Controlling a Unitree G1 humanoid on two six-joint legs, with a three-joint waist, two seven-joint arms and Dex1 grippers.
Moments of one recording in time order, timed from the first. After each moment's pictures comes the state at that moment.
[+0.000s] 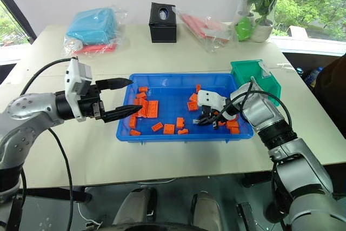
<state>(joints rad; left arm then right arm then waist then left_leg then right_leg) -0.37 0.80 0.12 -0.47 -0.76 0.70 -0.84 -0.73 -0.69 0.40 0.28 -0.03 0.43 1.34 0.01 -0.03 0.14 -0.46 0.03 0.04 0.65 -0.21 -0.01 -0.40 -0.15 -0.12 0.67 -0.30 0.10</state>
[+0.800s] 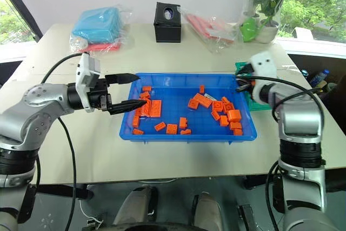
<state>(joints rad) -0.49 0.72 0.01 -0.26 -0.65 0.60 -1.00 -0.56 -0.60 -0.23 -0.16 0.02 1.09 0.58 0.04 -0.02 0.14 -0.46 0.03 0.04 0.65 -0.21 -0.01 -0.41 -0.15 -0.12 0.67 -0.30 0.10</state>
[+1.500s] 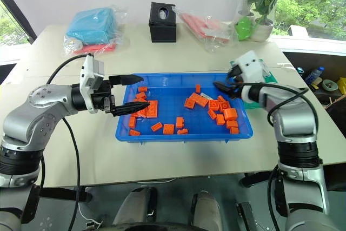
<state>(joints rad) -0.48 0.70 0.02 -0.28 -0.62 0.58 -1.00 -0.55 -0.61 -0.06 -0.13 0.20 0.84 0.71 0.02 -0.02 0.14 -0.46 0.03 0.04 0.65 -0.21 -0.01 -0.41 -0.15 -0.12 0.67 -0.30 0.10</state>
